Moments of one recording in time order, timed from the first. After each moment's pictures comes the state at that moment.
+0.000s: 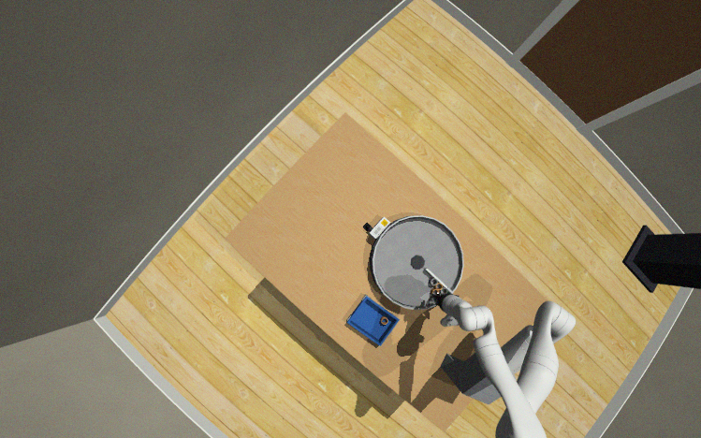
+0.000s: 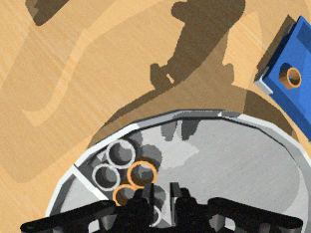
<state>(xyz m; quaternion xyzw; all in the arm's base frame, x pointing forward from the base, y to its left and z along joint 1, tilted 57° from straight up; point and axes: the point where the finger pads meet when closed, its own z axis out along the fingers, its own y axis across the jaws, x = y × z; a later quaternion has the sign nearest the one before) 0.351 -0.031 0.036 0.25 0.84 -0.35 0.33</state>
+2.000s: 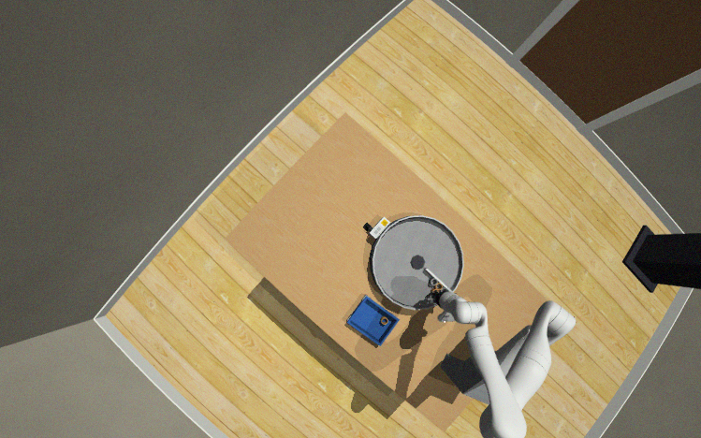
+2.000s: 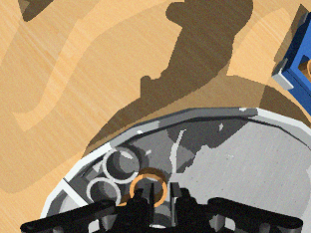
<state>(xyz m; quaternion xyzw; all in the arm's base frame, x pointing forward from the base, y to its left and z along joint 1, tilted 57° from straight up) 0.361 -0.071 0.014 0.26 0.84 -0.35 0.32</state>
